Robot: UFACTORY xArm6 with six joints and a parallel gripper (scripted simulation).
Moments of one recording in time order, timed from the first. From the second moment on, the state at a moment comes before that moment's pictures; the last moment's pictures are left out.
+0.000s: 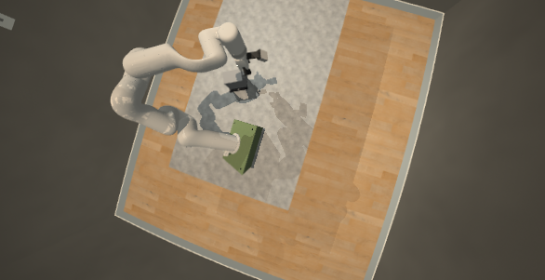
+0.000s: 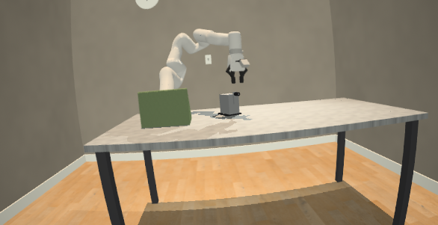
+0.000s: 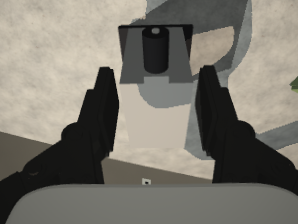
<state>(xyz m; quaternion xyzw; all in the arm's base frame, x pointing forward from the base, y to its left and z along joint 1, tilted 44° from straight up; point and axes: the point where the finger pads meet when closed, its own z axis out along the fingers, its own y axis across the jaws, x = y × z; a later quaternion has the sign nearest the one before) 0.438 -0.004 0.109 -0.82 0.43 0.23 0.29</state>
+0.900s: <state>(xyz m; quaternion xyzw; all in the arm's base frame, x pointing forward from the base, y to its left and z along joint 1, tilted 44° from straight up) 0.434 0.018 0.084 -0.82 0.43 0.23 0.29</state>
